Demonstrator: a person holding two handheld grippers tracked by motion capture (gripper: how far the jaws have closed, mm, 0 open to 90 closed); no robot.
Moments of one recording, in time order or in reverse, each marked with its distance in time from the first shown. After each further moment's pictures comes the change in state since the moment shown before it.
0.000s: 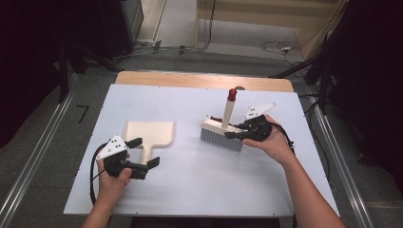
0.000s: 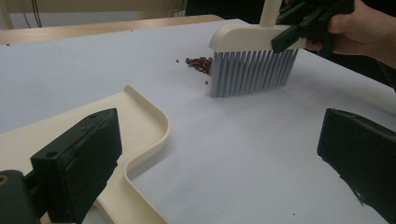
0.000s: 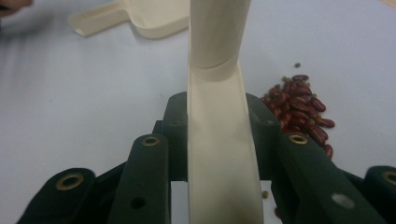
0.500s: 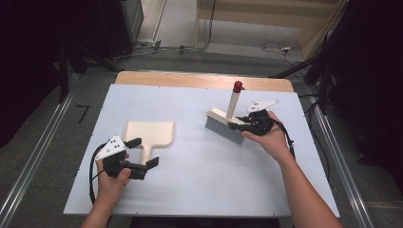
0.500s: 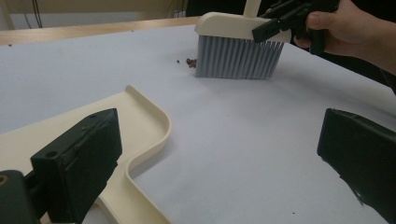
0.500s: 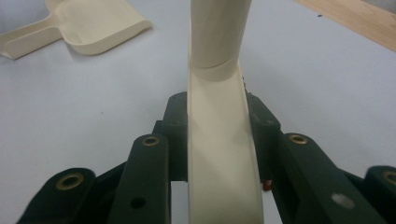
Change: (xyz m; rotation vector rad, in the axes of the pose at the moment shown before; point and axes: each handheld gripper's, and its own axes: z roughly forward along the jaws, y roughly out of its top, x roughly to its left) left arm 0.001 0.000 -0.002 -0.002 0.000 0.003; right arm -0.014 0.001 -0.003 -0.031 -0.178 0.091
